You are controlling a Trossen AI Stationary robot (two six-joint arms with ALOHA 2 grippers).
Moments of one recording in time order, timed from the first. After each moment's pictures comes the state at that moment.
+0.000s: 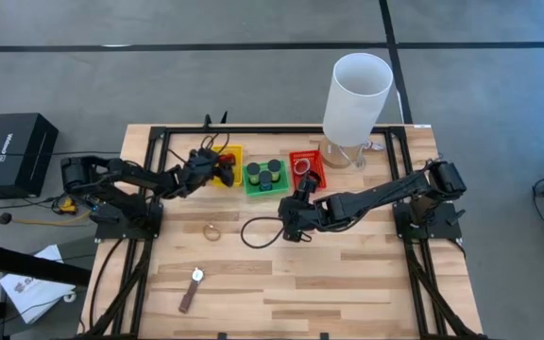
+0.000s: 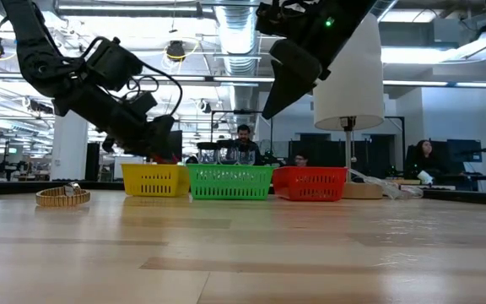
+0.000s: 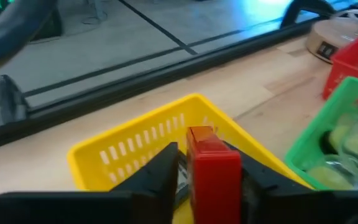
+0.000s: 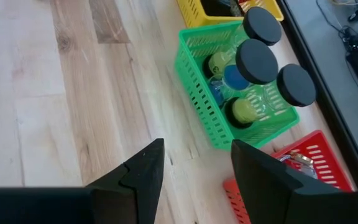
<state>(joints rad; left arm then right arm) 0.39 1.44 0.30 0.67 -0.53 -0.30 0.22 1.76 1.26 -0.51 0.61 0.21</state>
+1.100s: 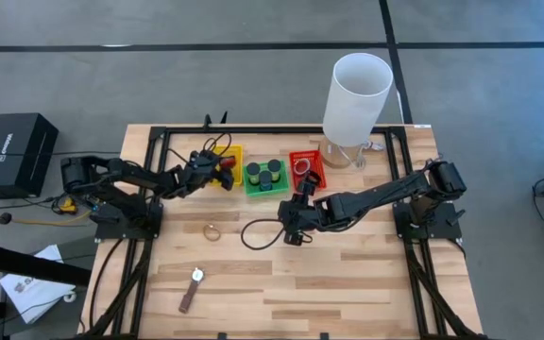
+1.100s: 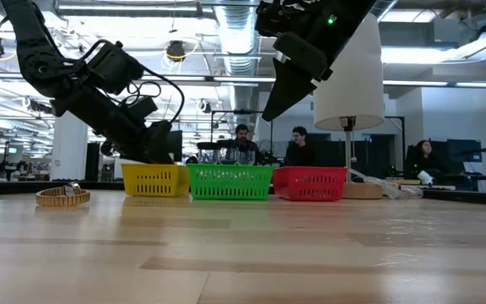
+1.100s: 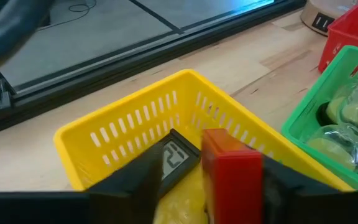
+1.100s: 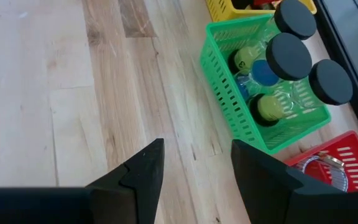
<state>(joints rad) 0.39 1.44 0.30 0.61 -0.48 -0.28 0.22 1.76 1.26 -0.51 0.52 0.21</state>
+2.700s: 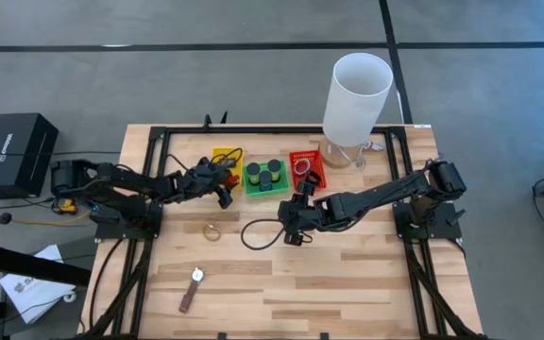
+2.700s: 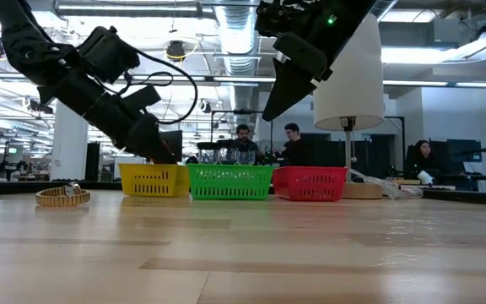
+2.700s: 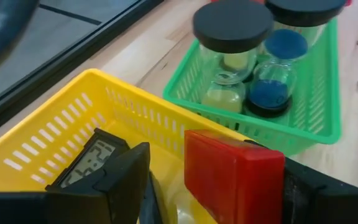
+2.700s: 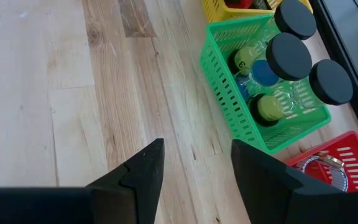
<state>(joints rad) 0.27 1.33 0.30 0.47 -0.33 -0.08 0.22 1.76 1.26 -0.51 0.52 0.21</state>
